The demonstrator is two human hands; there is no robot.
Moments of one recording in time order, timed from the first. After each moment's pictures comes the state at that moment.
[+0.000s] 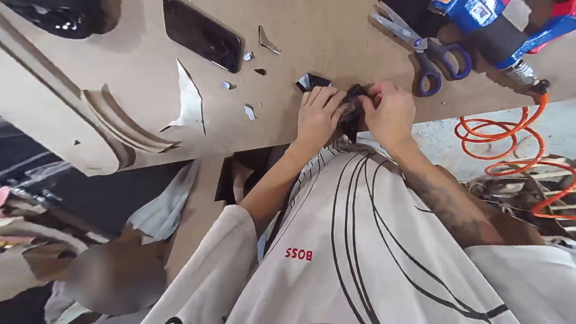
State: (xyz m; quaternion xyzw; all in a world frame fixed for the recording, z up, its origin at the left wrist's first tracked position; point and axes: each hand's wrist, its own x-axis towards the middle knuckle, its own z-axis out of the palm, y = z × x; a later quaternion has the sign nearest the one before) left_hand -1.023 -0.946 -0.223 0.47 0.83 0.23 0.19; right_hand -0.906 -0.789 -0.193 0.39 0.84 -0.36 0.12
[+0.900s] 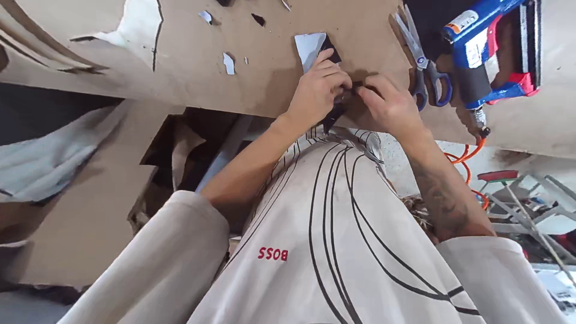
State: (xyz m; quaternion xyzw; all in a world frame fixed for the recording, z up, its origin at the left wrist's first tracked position) left_hand -1.029 -0.929 -0.227 0.41 0.80 0.38 0.22; right_hand -0.907 -0.722 -0.237 -0.13 0.94 -0.31 -0.02
